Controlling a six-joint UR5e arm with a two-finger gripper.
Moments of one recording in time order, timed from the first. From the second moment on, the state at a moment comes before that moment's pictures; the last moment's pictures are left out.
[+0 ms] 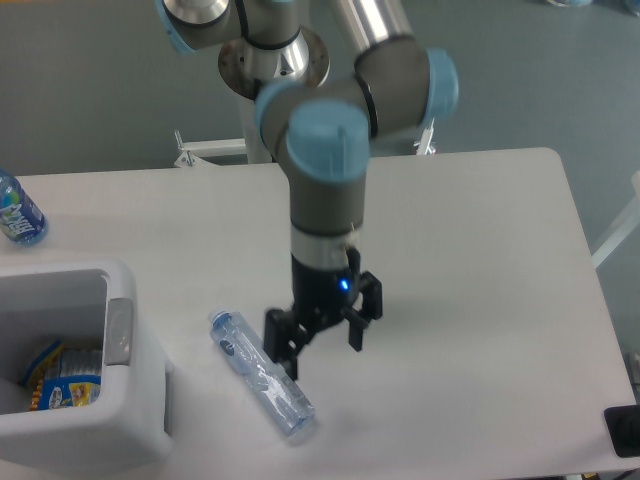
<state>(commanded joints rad) 2.37 -2.05 -1.51 -0.81 1.46 -0.21</state>
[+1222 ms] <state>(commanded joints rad) 2.28 -2.27 -1.44 -0.80 1.47 -0.19</state>
